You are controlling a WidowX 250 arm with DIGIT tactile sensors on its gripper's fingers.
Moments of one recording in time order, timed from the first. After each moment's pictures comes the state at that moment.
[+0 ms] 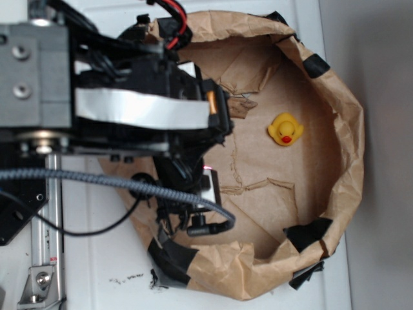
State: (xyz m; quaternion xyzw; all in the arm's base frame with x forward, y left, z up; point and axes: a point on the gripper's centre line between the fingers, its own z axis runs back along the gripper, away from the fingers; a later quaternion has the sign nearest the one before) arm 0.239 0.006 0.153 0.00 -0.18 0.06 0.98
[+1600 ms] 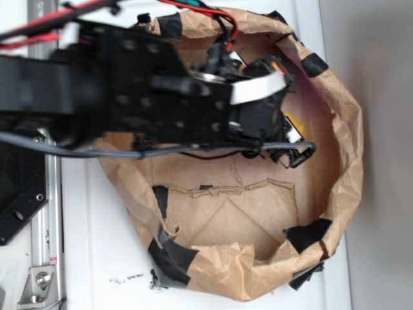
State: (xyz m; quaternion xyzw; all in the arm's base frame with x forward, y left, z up) arm 0.309 0.053 0.061 0.06 -0.22 0.29 0.93
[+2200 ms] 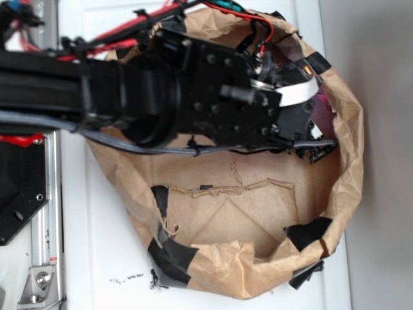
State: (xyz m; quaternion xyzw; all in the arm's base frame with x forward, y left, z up) arm 0.331 0.062 0.041 0.09 -0.22 0.28 0.93
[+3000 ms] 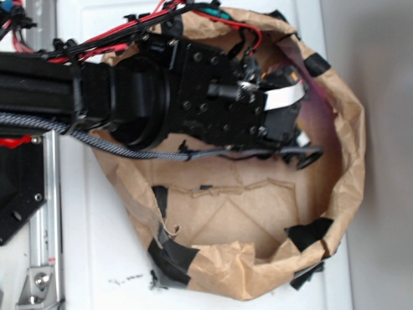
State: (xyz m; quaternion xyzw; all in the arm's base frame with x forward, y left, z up) arm 0.292 0.036 0.016 0.07 -0.15 0.24 0.96
